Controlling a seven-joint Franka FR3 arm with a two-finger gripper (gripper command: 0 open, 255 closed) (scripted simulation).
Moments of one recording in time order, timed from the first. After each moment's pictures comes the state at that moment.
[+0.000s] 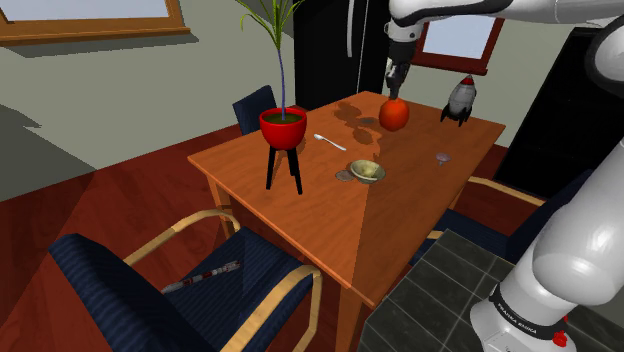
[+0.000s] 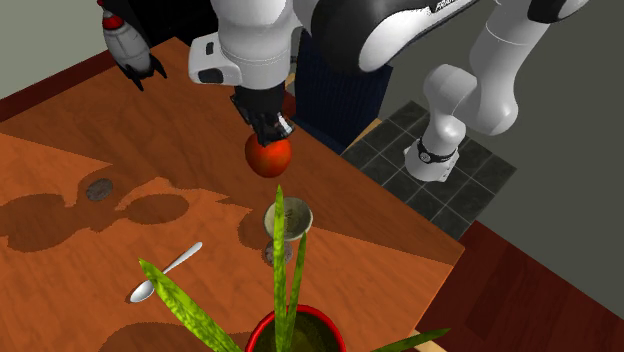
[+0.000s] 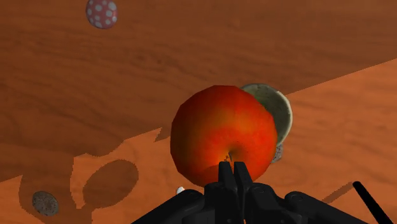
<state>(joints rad) -0.04 -0.03 -0.23 -1.66 -0.10 1.70 -0.43</state>
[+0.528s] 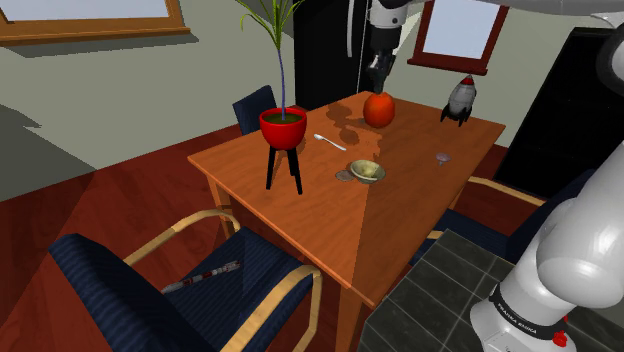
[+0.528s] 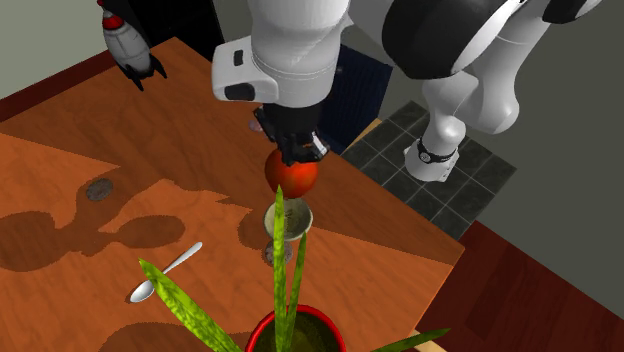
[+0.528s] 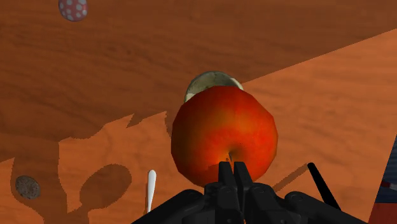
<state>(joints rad) 0.04 -0.04 -0.15 -1.58 -0.11 1.59 -0.28</state>
